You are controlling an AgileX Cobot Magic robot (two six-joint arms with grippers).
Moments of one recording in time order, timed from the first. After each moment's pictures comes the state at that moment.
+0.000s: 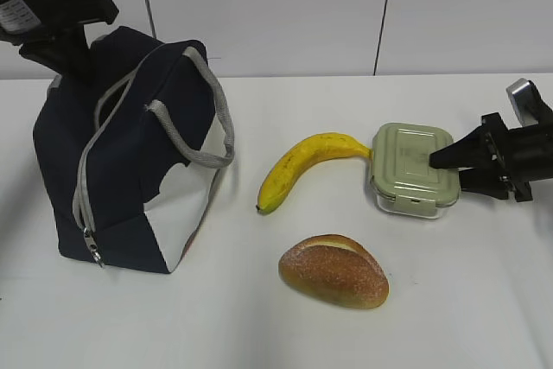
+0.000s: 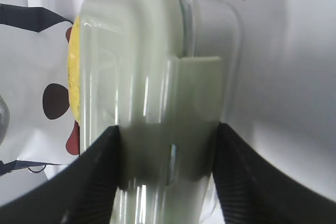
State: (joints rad) left arm -0.13 1.87 -1.74 -0.22 1.23 0.07; right arm -0.37 2.18 -1.21 1.26 1.11 -1.11
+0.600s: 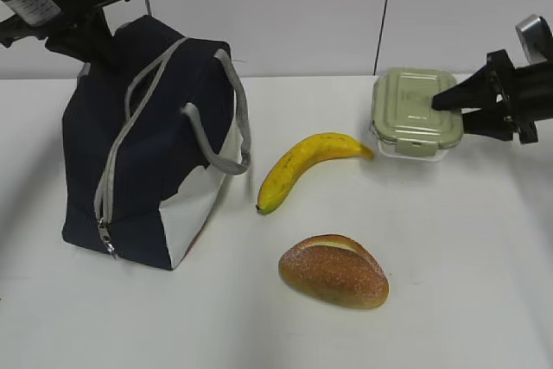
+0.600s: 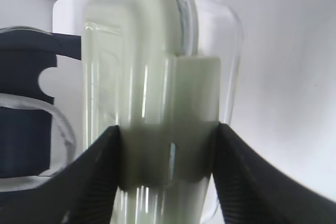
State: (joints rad) left arm -0.13 1.87 -1.74 -0.37 1.19 0.07; right arm -0.35 2.09 -1.36 1.22 1.12 -0.96
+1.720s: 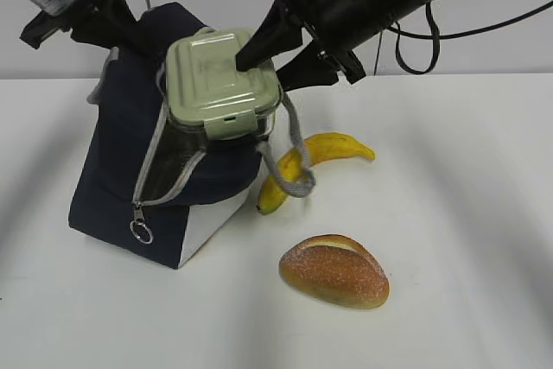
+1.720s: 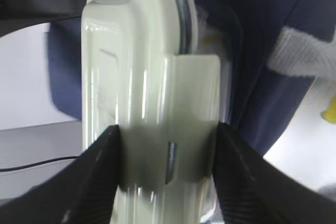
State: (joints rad) left arm -0.13 1.87 -1.74 -0.56 1.19 0.07; right arm 0.21 2.03 -1.75 0.98 1.20 -0.38
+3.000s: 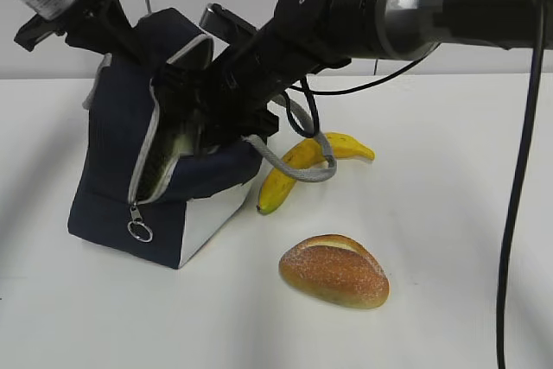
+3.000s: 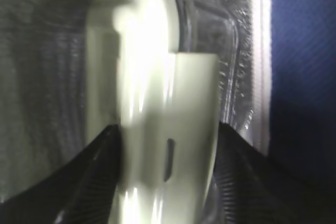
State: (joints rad) left arm -0.13 1.87 -1.74 -0.53 1.21 0.07; right arm 0.53 2.17 -1.75 0.68 0.65 -0.03
